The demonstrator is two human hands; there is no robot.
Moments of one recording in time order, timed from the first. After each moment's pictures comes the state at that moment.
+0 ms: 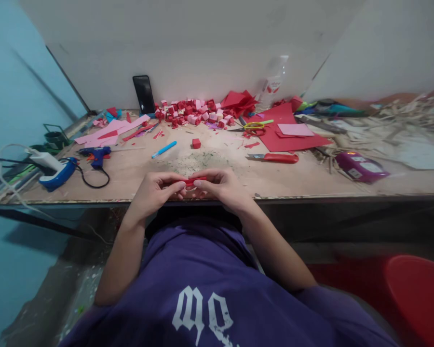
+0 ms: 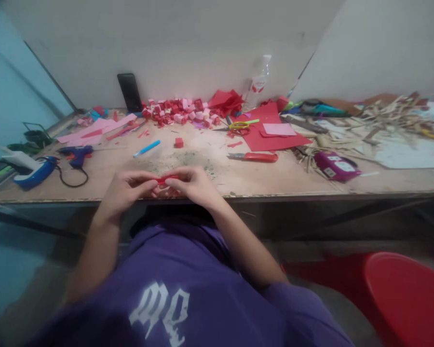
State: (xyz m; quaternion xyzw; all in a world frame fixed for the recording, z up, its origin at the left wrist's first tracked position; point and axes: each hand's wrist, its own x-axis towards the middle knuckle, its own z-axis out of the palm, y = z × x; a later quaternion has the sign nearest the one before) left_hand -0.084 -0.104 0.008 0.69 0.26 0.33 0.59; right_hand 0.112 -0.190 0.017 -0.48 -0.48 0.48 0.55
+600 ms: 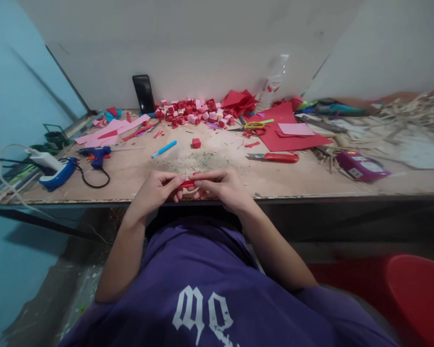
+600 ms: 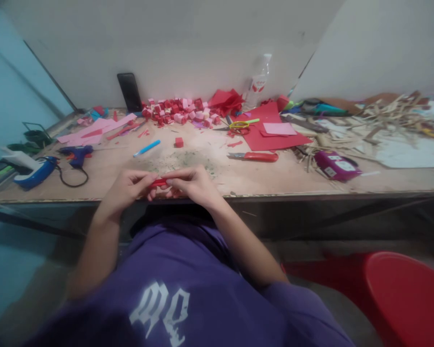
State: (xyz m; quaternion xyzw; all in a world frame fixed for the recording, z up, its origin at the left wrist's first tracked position) left_hand -0.083 -0.100 0.015 0.75 0.25 0.28 0.54; right_hand 0.112 -0.190 0.015 -0.48 -0.47 0.48 0.56
